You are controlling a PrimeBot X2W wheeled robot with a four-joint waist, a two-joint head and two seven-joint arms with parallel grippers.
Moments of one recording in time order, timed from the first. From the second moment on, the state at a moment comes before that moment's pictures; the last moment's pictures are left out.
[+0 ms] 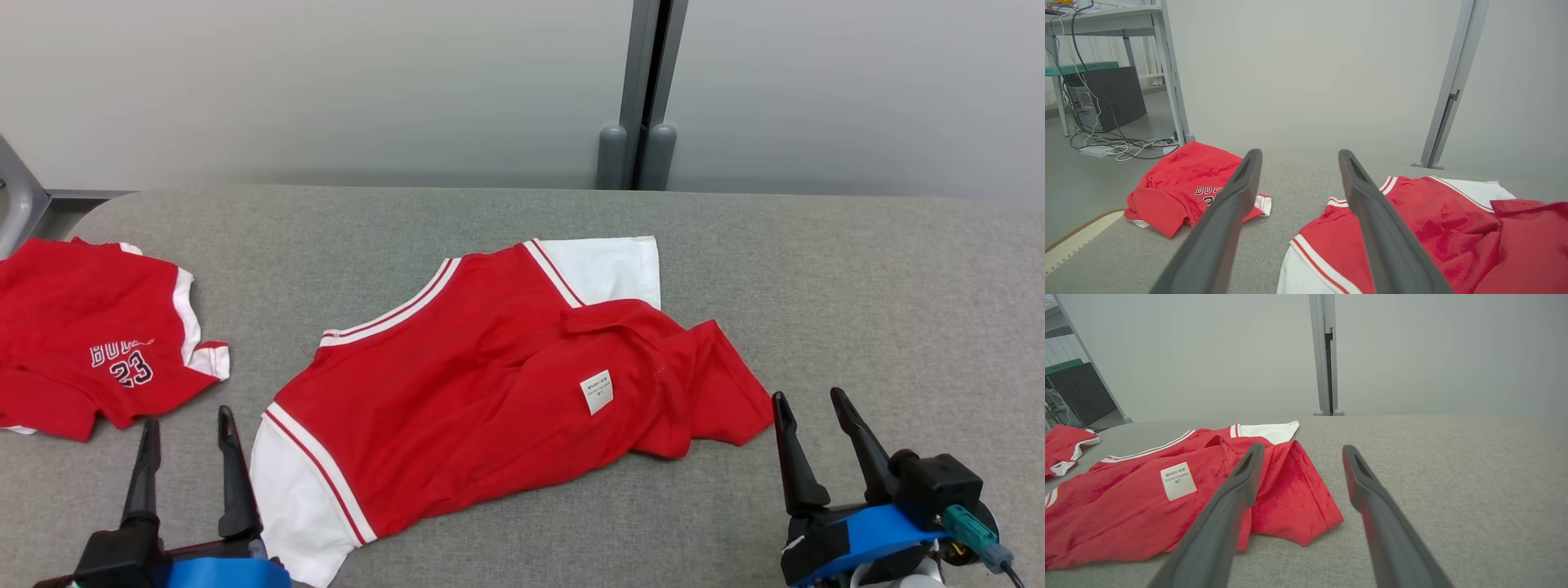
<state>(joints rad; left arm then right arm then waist) 0.08 0.17 -0.05 0.06 -0.23 0.11 -0.26 -0.09 -0.05 0.01 0.30 0.16 0.13 -0.26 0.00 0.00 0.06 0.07</state>
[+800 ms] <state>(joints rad) 0.07 0.06 0.08 0.12 -0.11 -0.03 -0.26 -0.41 -0.11 0.26 0.67 0.16 0.13 -0.17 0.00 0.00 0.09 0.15</state>
